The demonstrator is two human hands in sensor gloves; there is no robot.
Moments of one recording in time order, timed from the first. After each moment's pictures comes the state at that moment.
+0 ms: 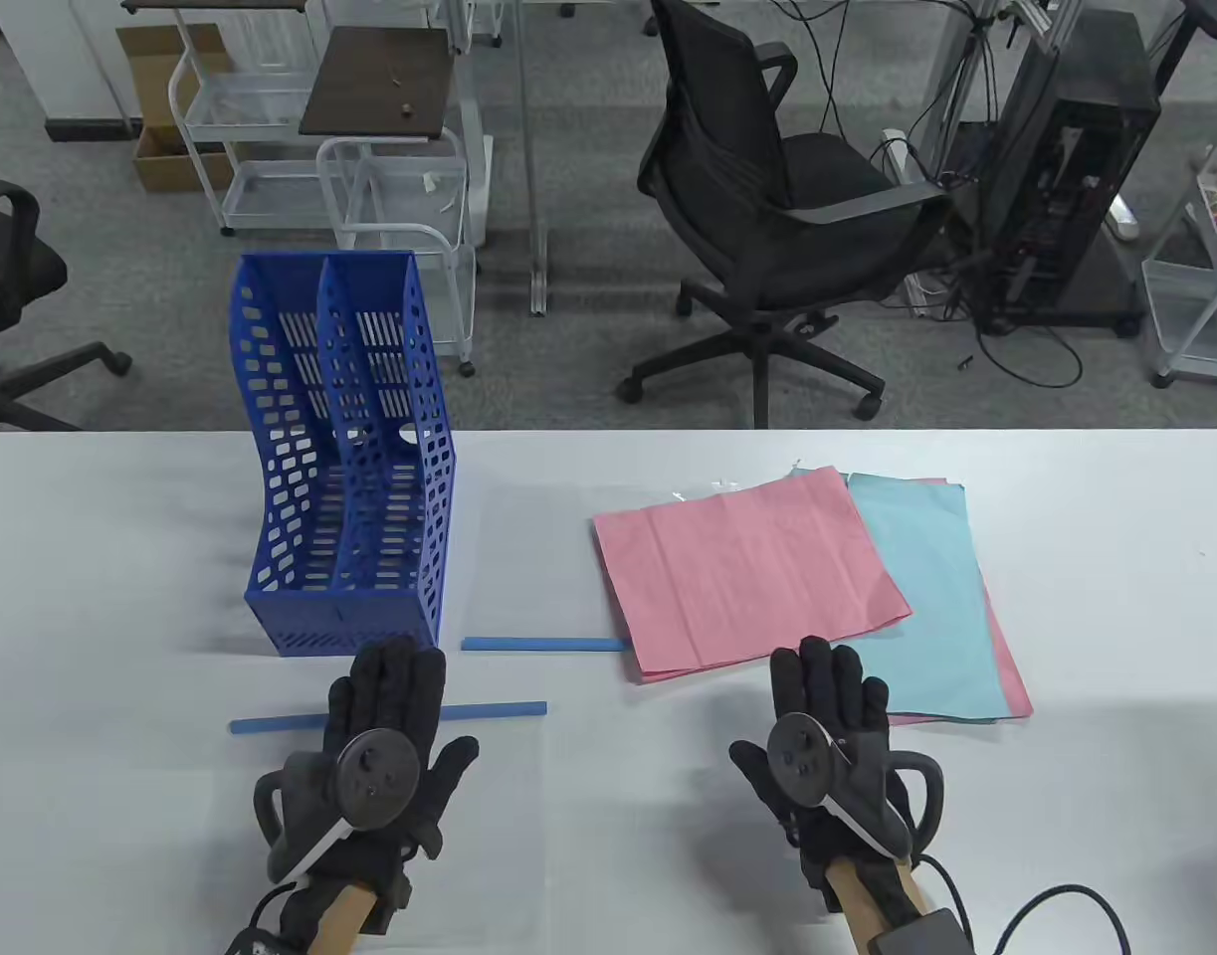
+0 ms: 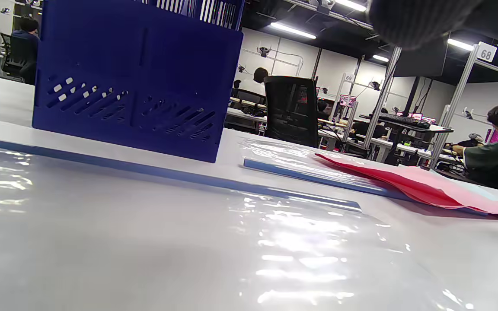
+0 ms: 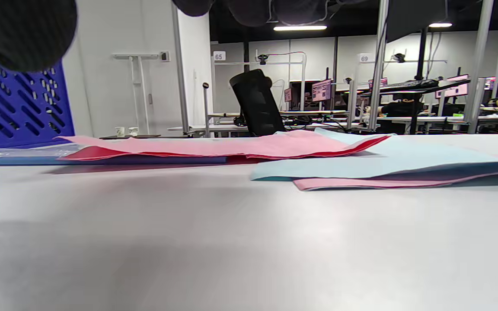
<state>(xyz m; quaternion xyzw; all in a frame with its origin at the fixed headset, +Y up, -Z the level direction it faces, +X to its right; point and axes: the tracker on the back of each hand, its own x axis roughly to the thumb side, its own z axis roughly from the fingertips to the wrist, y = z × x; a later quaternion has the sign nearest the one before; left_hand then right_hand) -0.214 -0.728 -0.256 0.03 -0.03 0.13 0.99 0.177 -0.737 -0.287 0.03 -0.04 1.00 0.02</state>
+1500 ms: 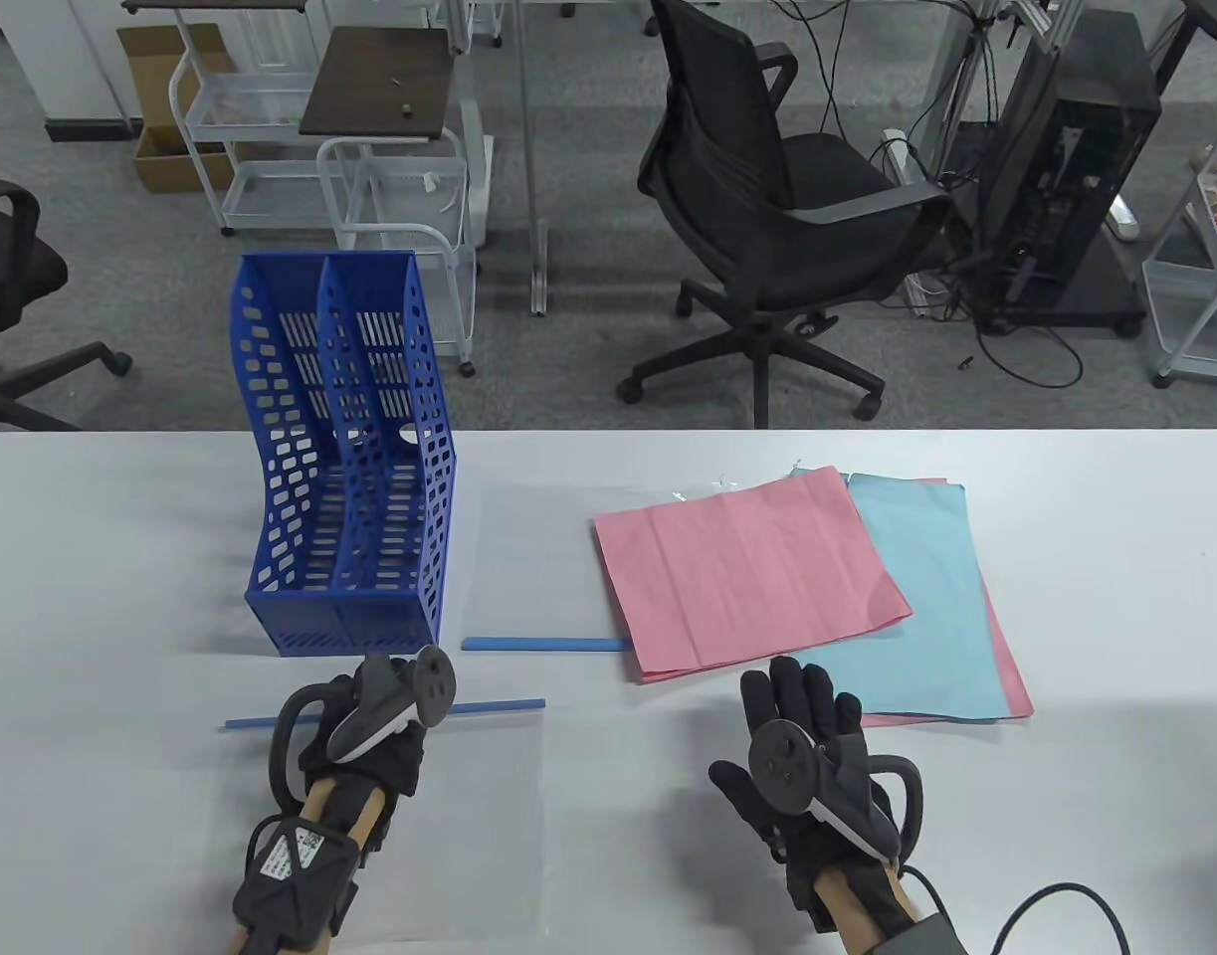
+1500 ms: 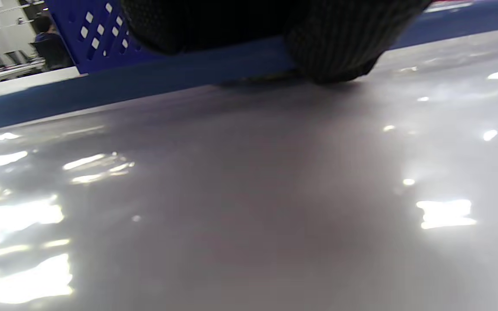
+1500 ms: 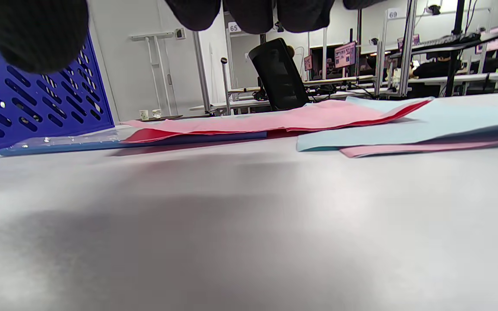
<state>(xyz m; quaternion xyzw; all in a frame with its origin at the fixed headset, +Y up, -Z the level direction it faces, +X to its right) -0.215 -0.770 -0.329 -0.13 0.00 -0.06 0.99 0.167 -0.741 -0.283 0.05 0.01 1.00 0.07</state>
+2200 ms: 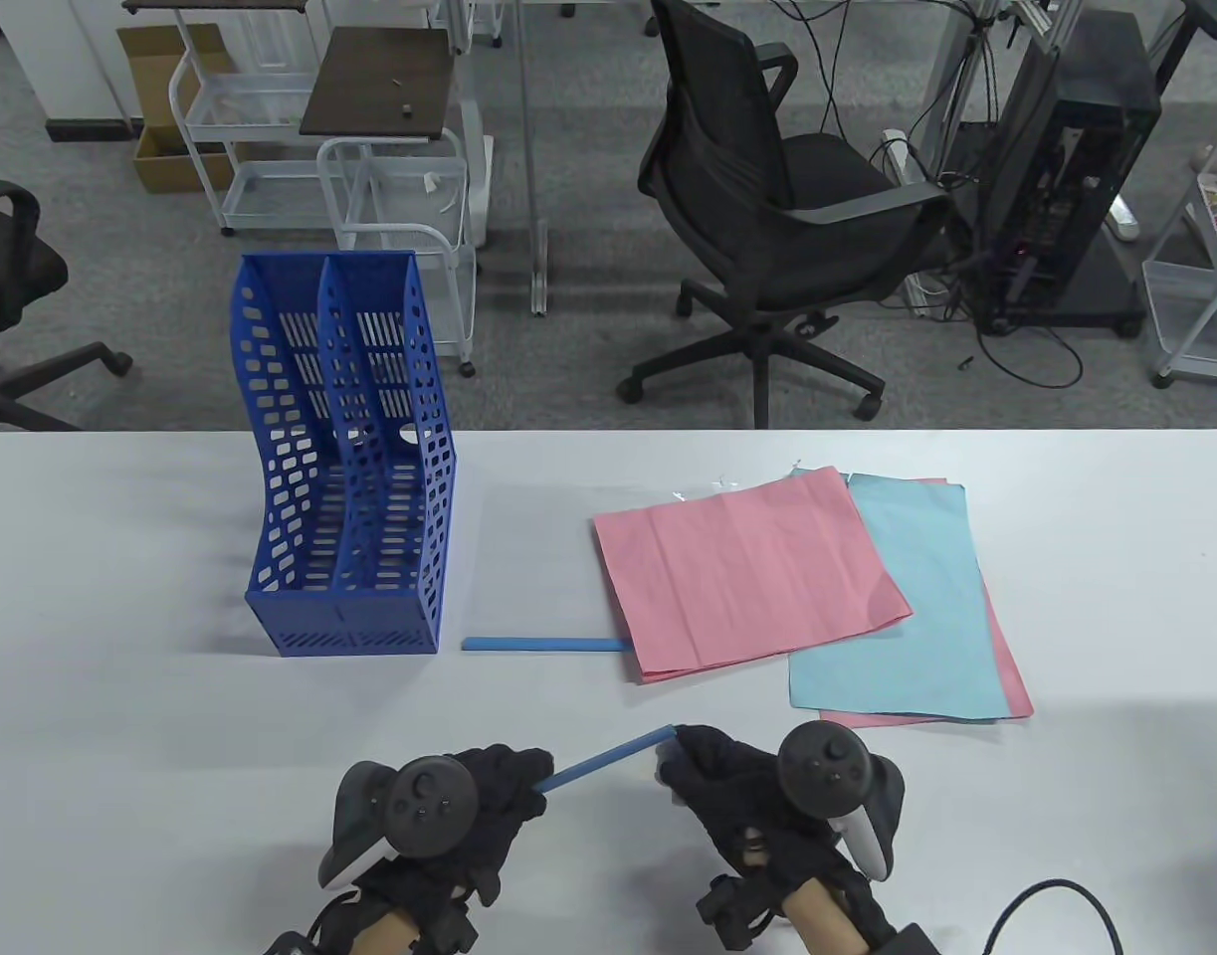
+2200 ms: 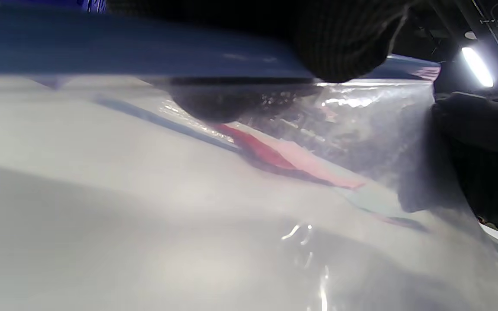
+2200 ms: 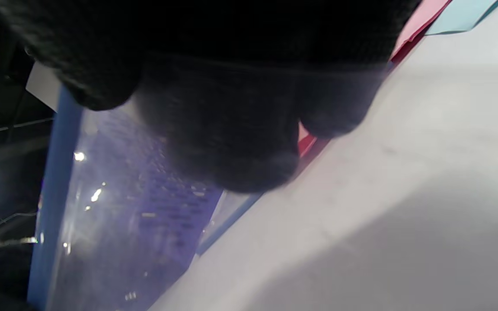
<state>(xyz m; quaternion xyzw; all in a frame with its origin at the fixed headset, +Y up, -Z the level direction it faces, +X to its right) -0.159 -0.732 -0.241 -0.02 -0.18 0.24 0.95 0.149 -0.742 -0.272 0.07 0.03 0.90 0.44</state>
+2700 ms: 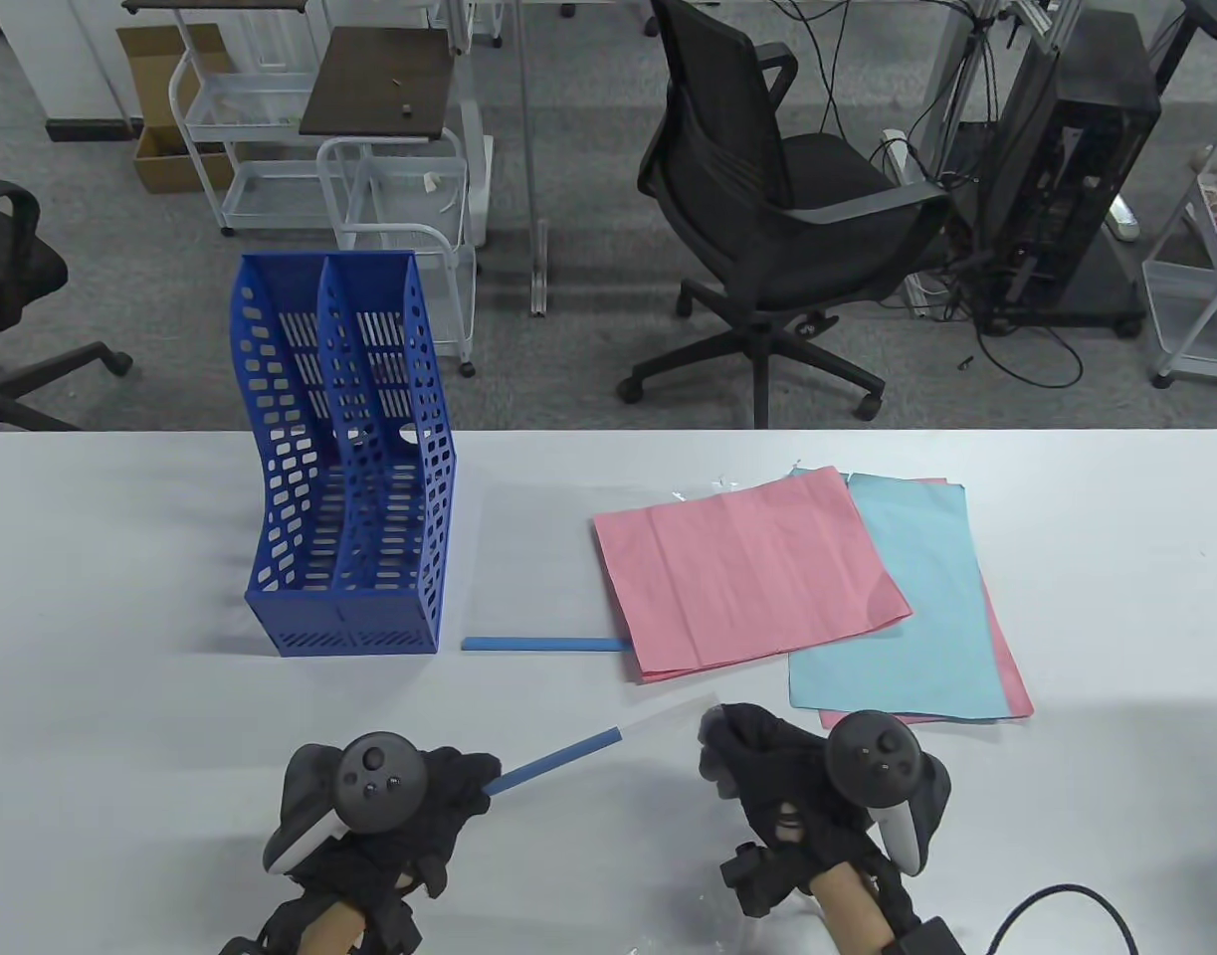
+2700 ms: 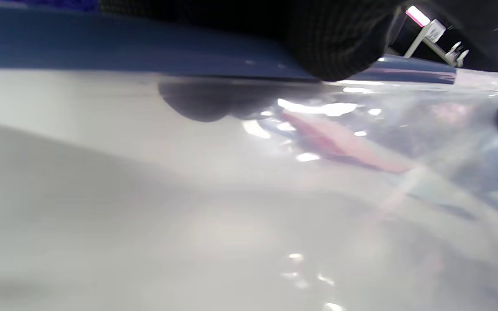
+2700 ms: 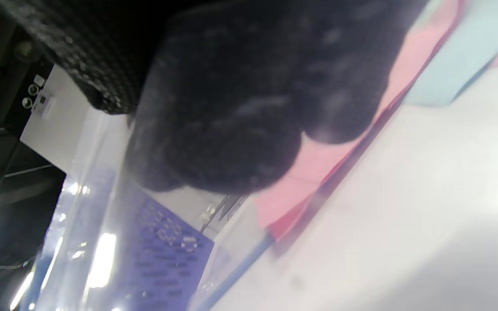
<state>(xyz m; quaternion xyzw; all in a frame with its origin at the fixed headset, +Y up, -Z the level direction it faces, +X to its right) -0.207 -0.728 -0.250 -0.10 -0.13 0.21 0.96 0.187 -0.729 -0.280 0.01 -0.04 0.89 0.46</state>
